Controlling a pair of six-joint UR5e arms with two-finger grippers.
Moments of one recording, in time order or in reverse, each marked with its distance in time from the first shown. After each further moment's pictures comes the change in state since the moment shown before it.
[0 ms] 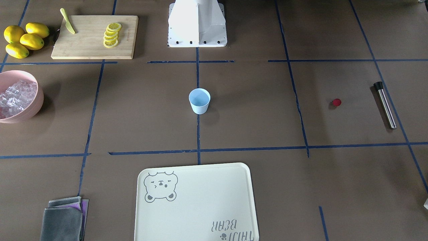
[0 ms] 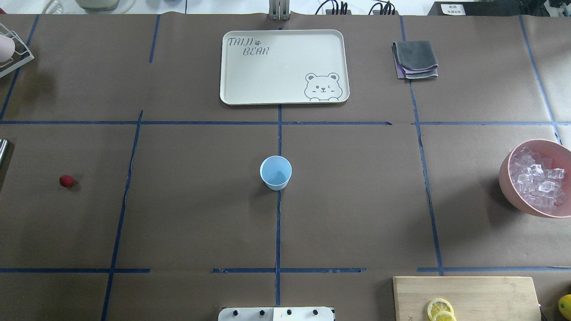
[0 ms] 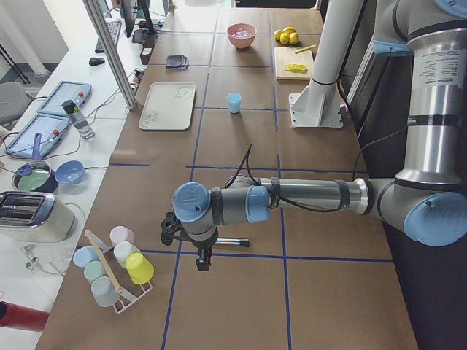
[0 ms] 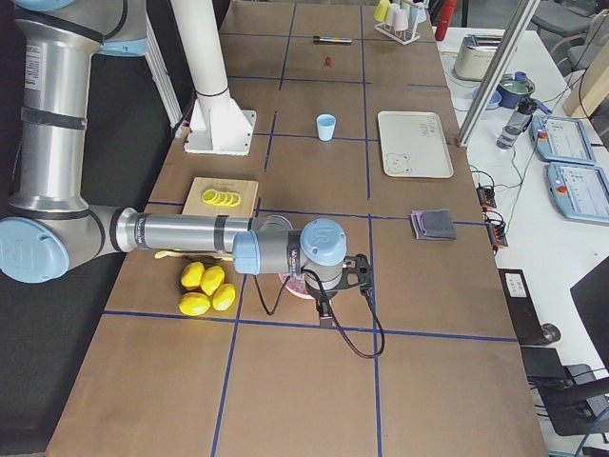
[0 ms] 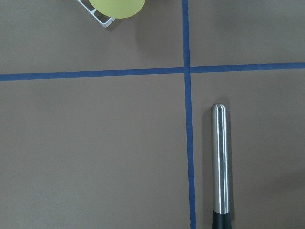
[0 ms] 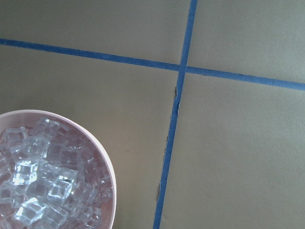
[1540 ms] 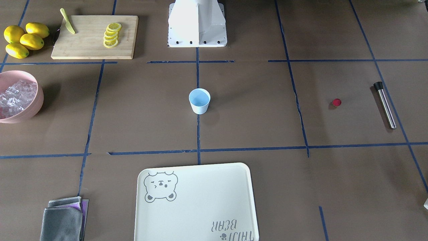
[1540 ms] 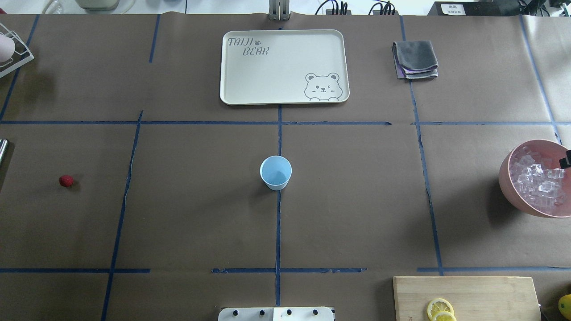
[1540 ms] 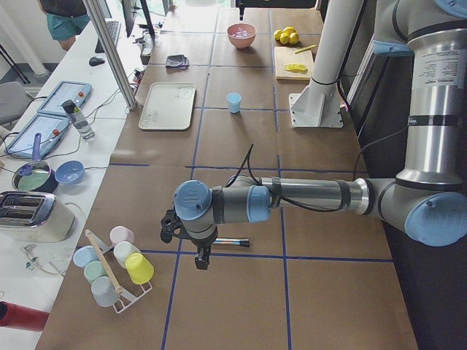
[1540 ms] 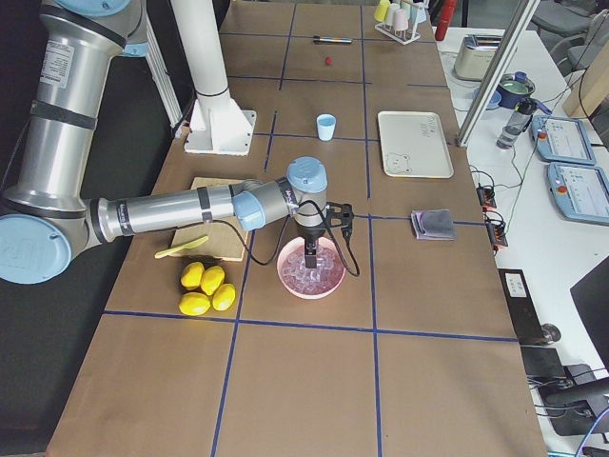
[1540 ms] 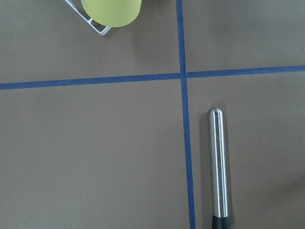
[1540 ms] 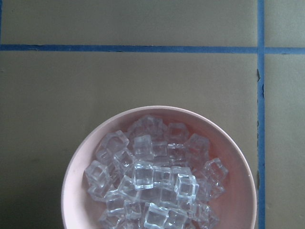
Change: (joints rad) left arm 0.000 0.004 -0.008 -0.026 -0.002 -0.004; right arm -0.363 -0.111 0.260 0.169 -0.134 0.636
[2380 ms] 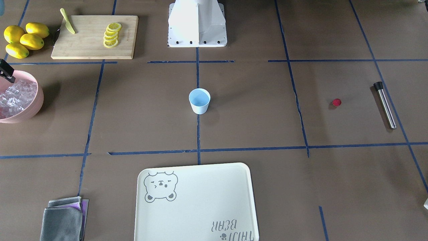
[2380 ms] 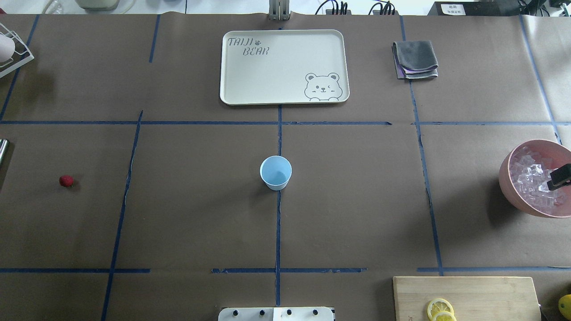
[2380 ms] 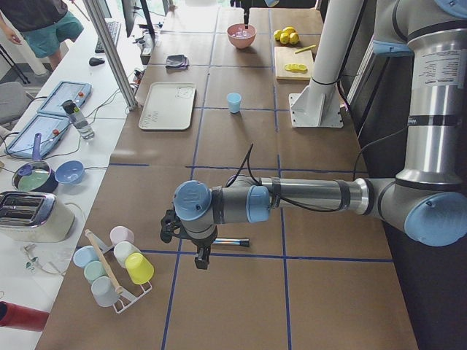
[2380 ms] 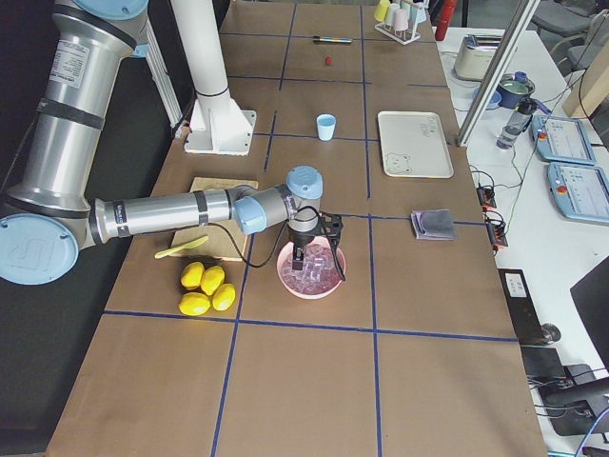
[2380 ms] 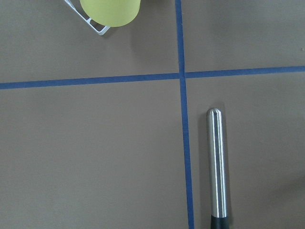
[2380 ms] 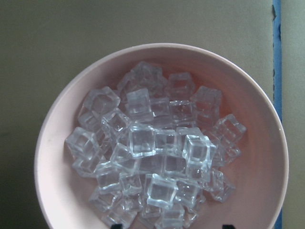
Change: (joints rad) left arm 0.000 -0.001 0.002 0.000 -0.007 0.000; right arm -0.096 -0.024 -0.034 -0.001 -0.017 0.074
